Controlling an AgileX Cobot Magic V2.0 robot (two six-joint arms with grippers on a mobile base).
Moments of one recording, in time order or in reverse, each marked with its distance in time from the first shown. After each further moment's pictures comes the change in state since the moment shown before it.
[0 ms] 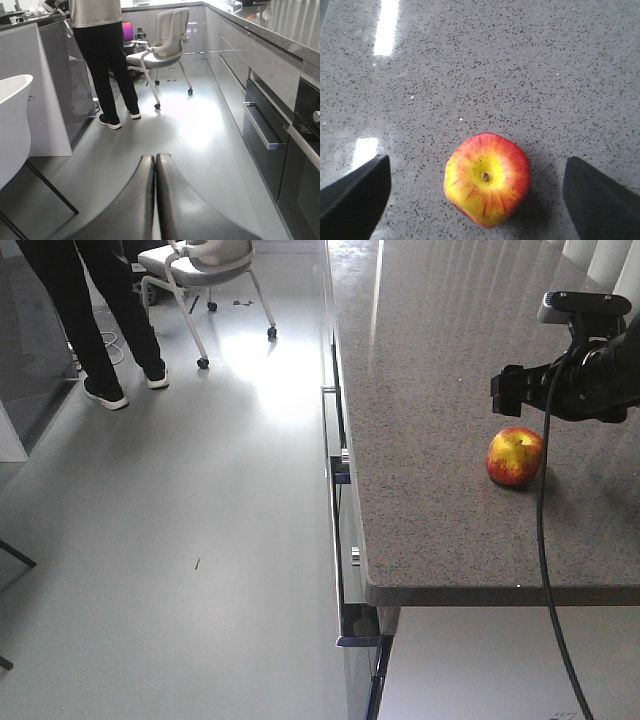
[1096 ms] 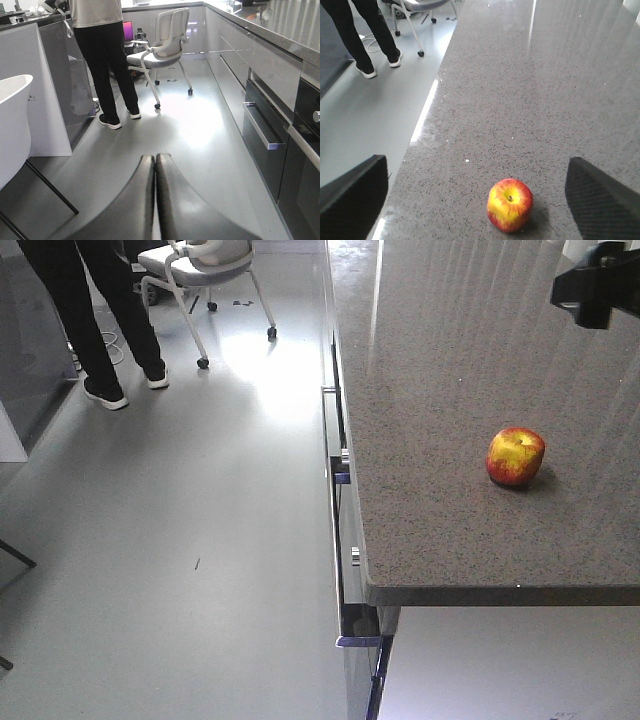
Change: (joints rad) left arm 0.000 0.000 0.000 0.000 0.000 0.000; right arm 0.046 -0.487 0.089 0.062 0.022 -0.103
